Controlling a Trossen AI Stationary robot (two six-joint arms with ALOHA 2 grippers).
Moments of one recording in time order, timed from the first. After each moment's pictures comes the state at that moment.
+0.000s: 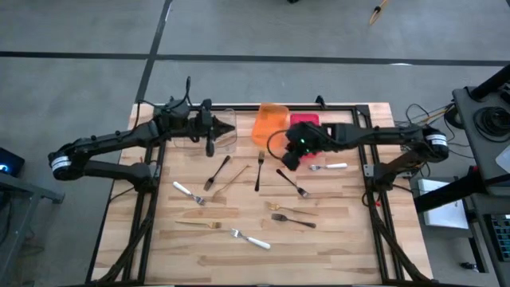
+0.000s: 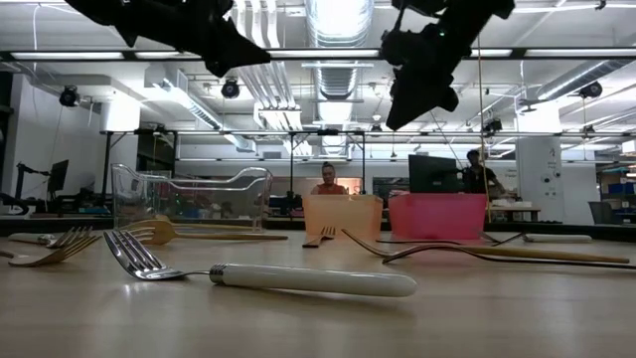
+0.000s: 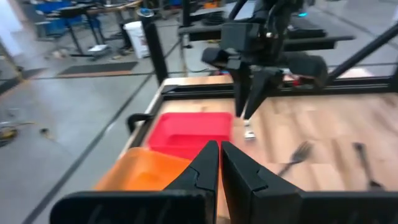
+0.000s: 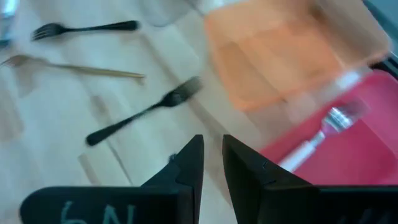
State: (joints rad) left arm 0.43 1.07 0.77 0.07 0.27 0.19; right arm -0.17 1.42 1.12 -0.59 0.17 0.35
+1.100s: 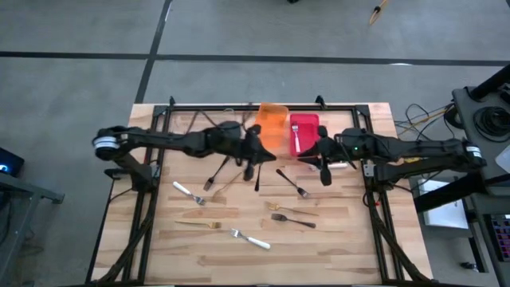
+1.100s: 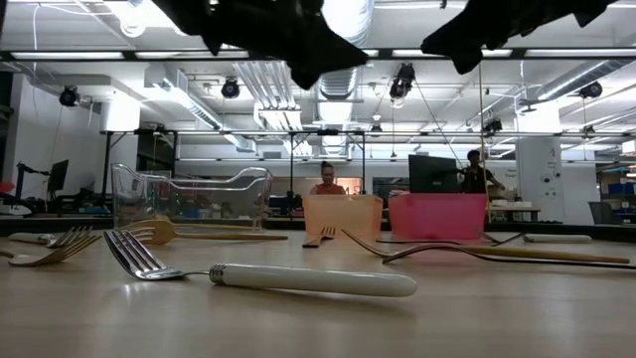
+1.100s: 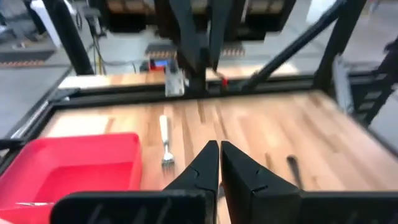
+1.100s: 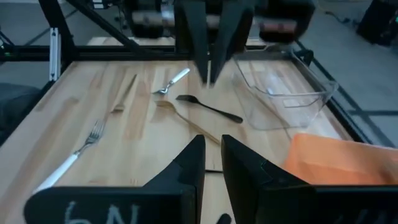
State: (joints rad) left arm 0.15 1.60 1.08 0.23 0.25 0.10; right arm -0.10 0.90 0.70 -0.12 -0.09 -0.05
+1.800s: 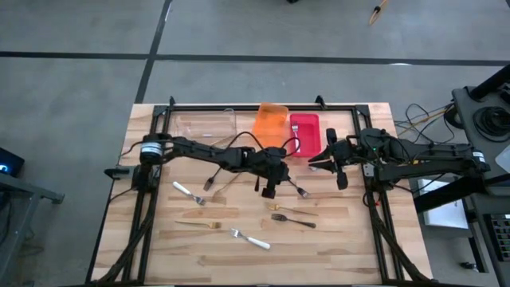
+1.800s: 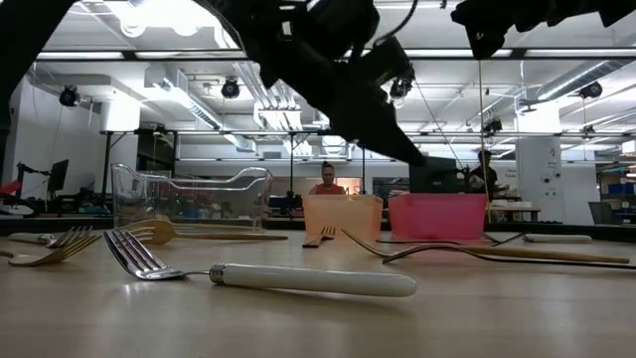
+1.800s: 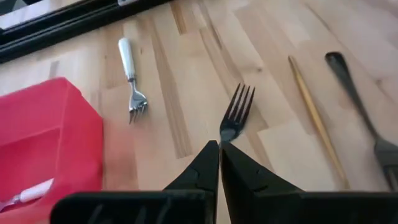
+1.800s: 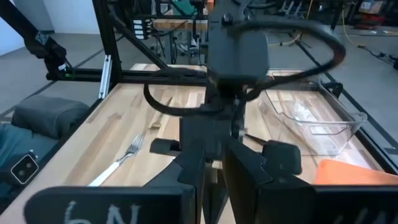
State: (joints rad) left arm 0.03 2.03 1.40 -0.02 0.09 0.35; right arm -0.09 0.72 0.63 -0.11 -0.22 -0.04
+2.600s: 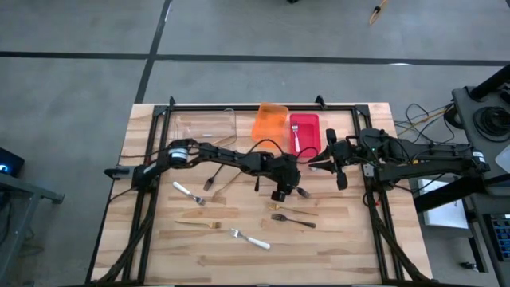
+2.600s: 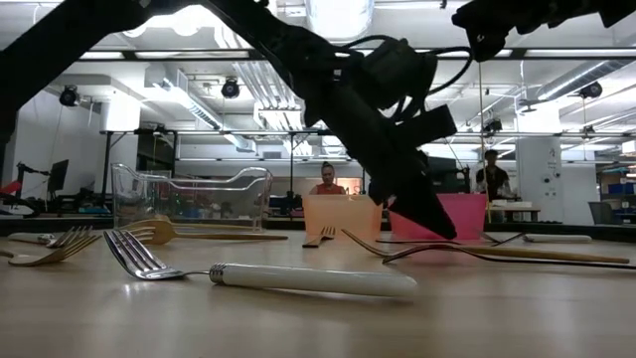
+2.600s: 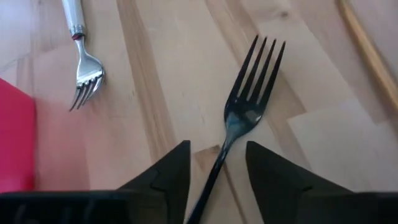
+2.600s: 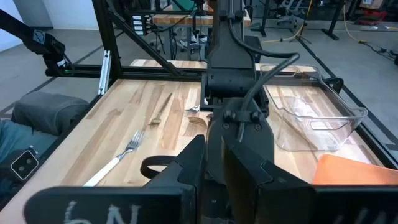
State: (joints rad) left arm 0.04 2.32 1.69 -0.19 0.10 0.38; right arm -0.09 0.72 0.63 -0.13 -0.22 -0.05
